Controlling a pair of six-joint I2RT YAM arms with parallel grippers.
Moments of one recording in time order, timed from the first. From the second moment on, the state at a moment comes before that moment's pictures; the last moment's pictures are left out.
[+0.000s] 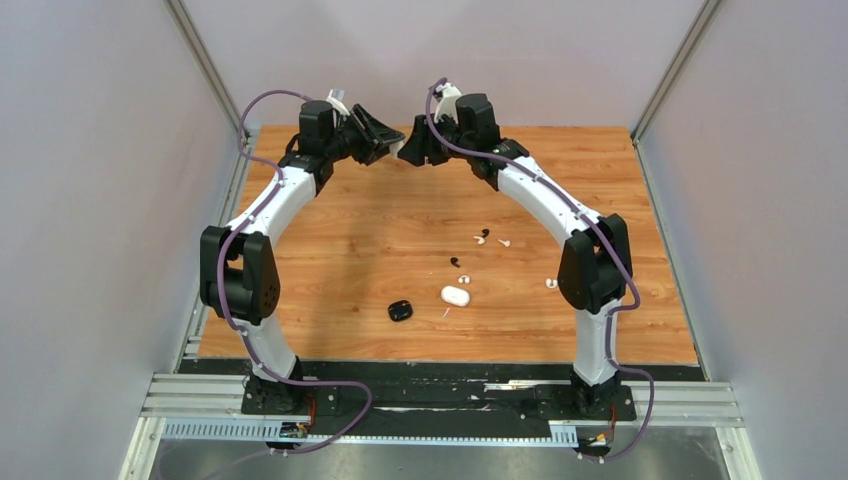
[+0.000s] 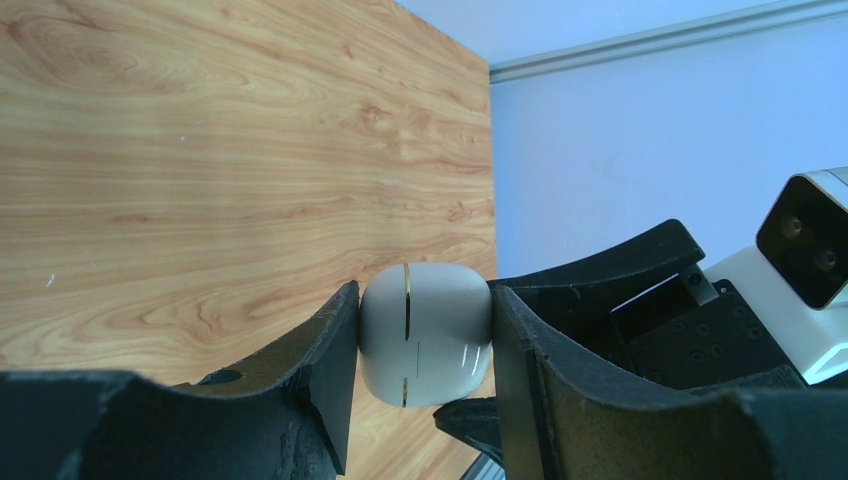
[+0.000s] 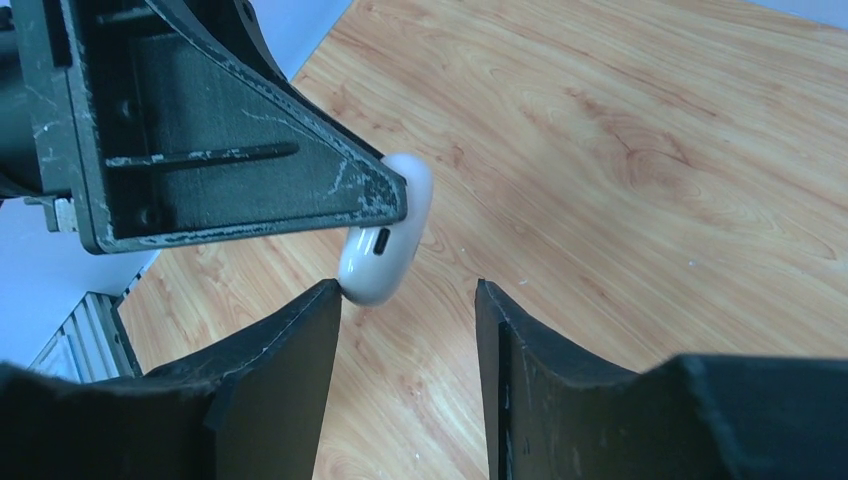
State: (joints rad) left arm -0.21 1.79 1.49 -0.02 0.49 -0.98; right arm 0.52 2.00 1.85 -0.20 -0.39 0.32
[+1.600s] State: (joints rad) left arm -0.15 1.92 1.66 -0.26 1.15 -0.80; right arm 0.56 1.91 0.83 1.30 -0.46 -1.40
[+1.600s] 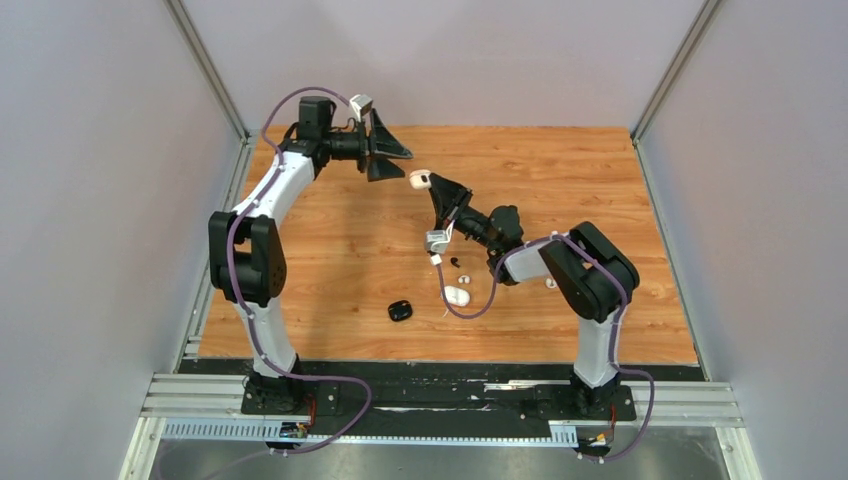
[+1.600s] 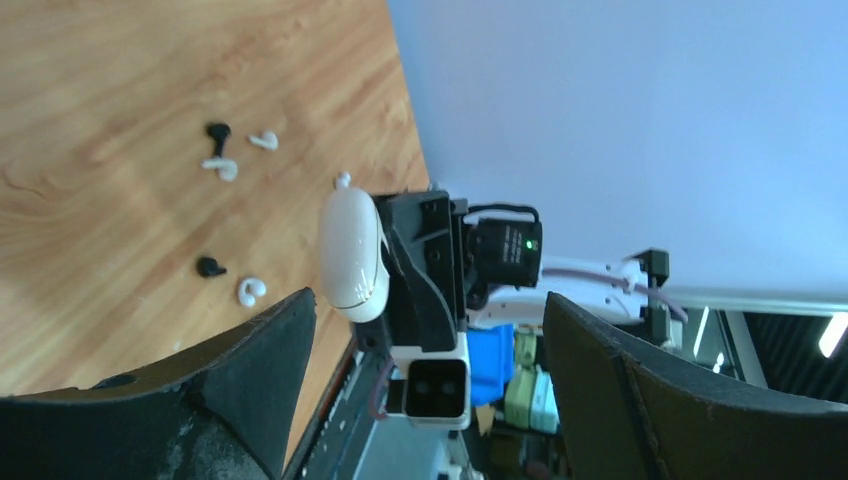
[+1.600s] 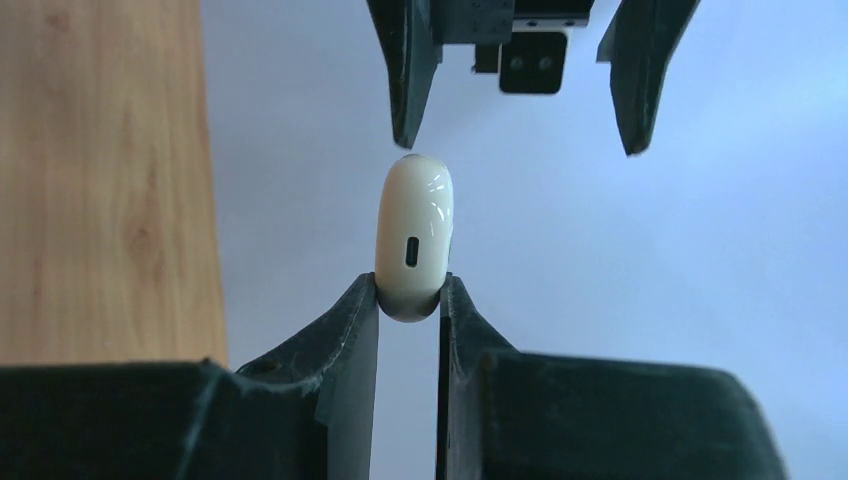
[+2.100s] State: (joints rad) left arm -0.22 1.93 1.68 -0.37 1.20 -0.74; right arm 0.58 1.98 0.95 1.49 -0.41 -1.54
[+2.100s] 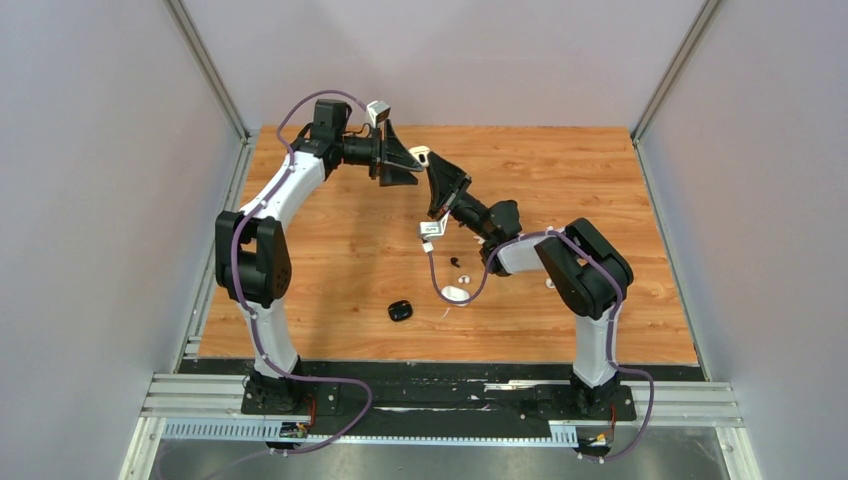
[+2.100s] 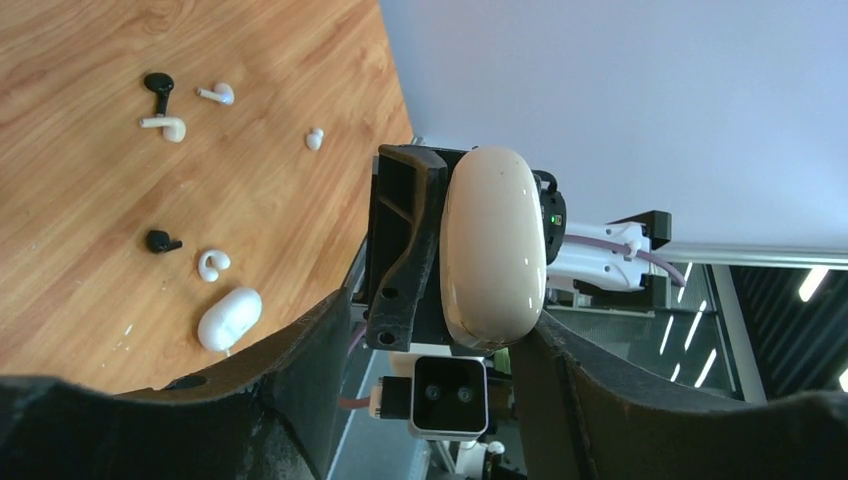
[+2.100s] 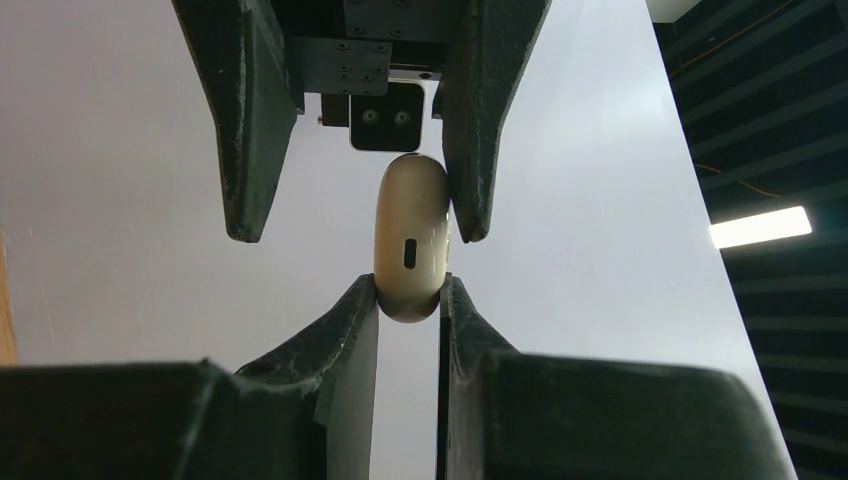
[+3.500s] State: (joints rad) left arm -0.16 1.93 1.70 -0.41 1.13 -0.34; right arm 0.55 1.69 0.86 1.03 -0.35 -1.30
